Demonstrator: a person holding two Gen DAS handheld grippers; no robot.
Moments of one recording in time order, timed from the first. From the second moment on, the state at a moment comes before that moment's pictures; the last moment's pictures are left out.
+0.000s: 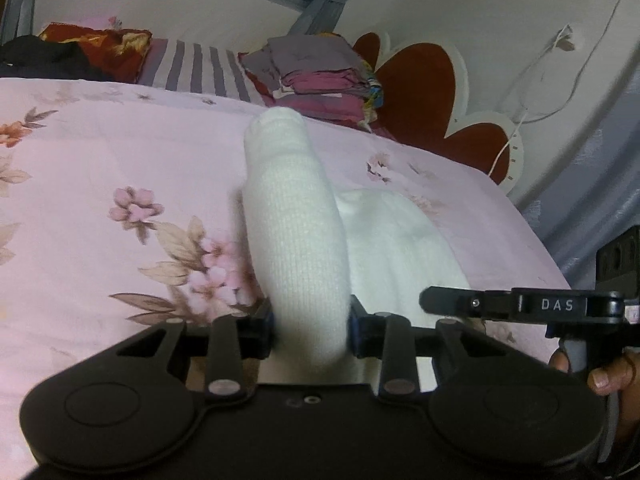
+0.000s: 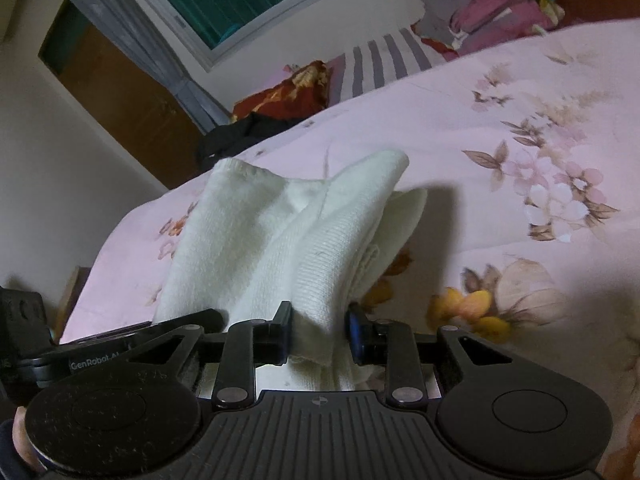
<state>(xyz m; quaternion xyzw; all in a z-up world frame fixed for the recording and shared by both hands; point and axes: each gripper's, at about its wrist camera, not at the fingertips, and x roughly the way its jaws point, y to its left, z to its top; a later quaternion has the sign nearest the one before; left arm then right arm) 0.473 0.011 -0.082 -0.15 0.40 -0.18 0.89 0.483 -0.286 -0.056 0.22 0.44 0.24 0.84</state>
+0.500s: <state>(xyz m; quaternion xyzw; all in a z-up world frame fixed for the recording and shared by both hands) 0.432 0.167 -0.067 -0.17 0.38 -0.19 0.89 0.450 -0.129 -0.024 0.19 0.43 0.25 0.85</state>
